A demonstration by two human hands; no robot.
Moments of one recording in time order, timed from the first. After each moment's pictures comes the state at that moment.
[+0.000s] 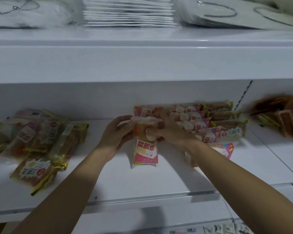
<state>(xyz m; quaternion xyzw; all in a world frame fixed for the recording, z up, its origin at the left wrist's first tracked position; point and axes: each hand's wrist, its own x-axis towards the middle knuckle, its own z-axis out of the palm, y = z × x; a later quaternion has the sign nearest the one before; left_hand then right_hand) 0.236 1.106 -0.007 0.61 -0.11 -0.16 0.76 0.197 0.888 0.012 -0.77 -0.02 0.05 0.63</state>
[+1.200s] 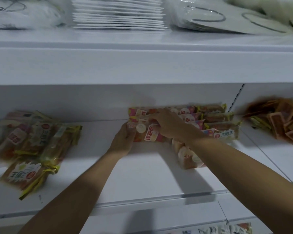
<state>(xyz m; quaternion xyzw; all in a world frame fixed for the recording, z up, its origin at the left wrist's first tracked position) 0.249 1.065 -0.049 0.84 -0.14 -0.06 0.52 0.232 0.857 0.019 -0.99 -0.09 -0.03 0.08</state>
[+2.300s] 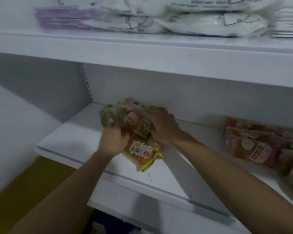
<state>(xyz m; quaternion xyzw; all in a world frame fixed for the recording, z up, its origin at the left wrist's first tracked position) 0.236 1.413 -0.031 0.96 0.02 0.13 0.23 0.284 1.199 0.016 -0.95 -0.28 -0.04 0.15</state>
